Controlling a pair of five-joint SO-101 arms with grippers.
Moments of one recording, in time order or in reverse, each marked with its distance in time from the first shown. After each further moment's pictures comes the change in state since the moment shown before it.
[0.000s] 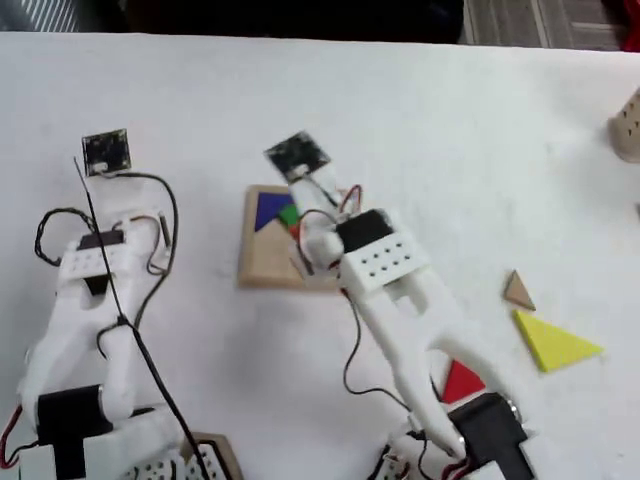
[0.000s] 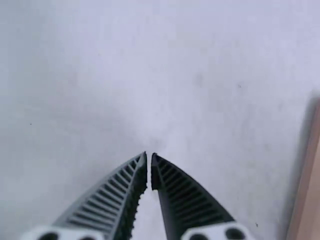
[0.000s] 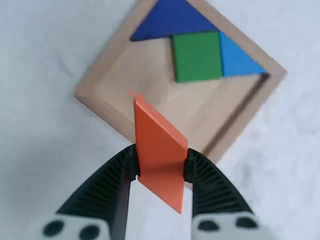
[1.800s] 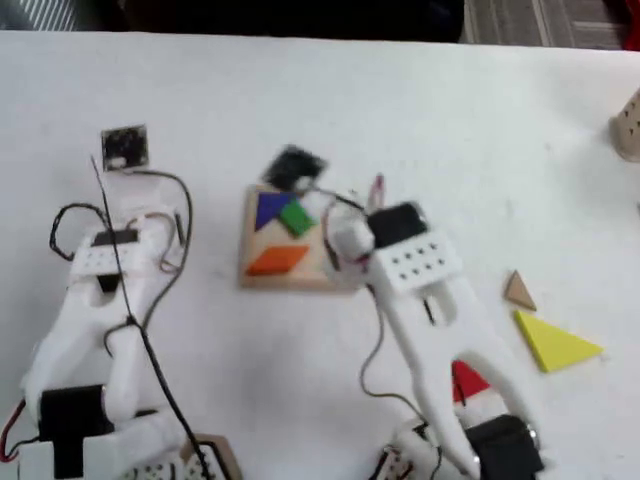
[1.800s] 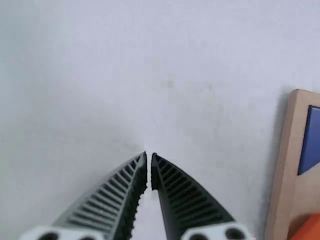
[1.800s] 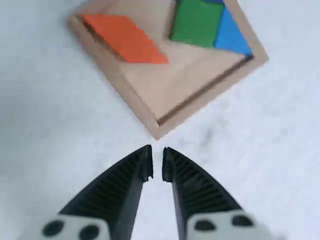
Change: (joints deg) left arm 4.3 0.5 0.0 -2.1 -0.1; right arm 11.3 -8.9 3.7 11.2 17.1
